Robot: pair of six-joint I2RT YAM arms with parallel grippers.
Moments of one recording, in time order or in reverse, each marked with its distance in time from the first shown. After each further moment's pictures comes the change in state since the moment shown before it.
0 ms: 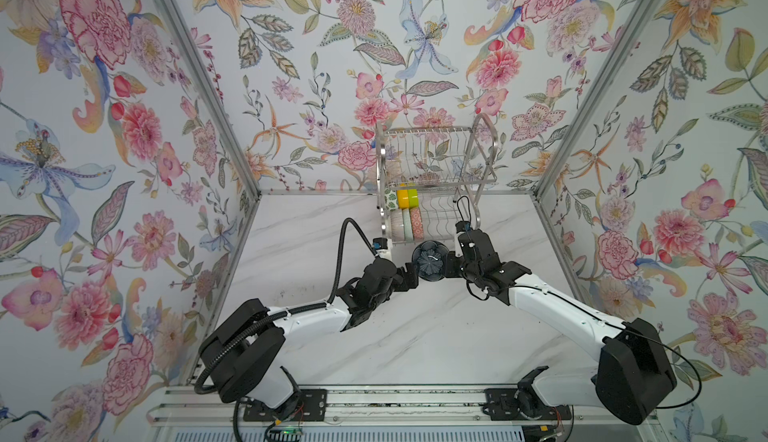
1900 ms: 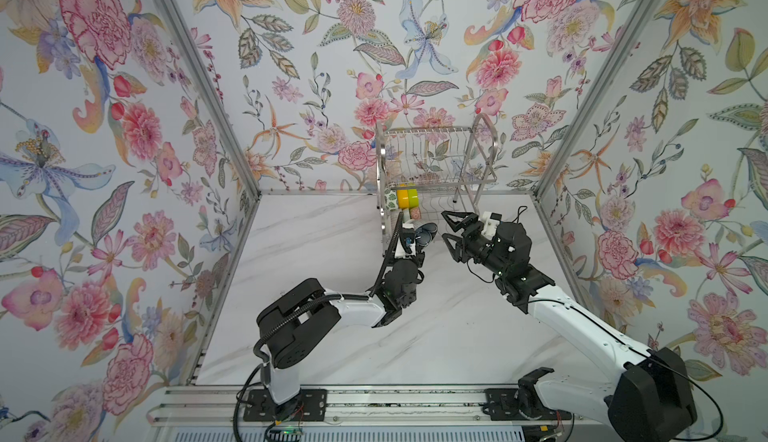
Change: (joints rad) left arm -0.108 0.342 0.179 0.680 -0.722 0.830; right arm -0.153 -0.114 -0.084 0.520 -0.346 1.084
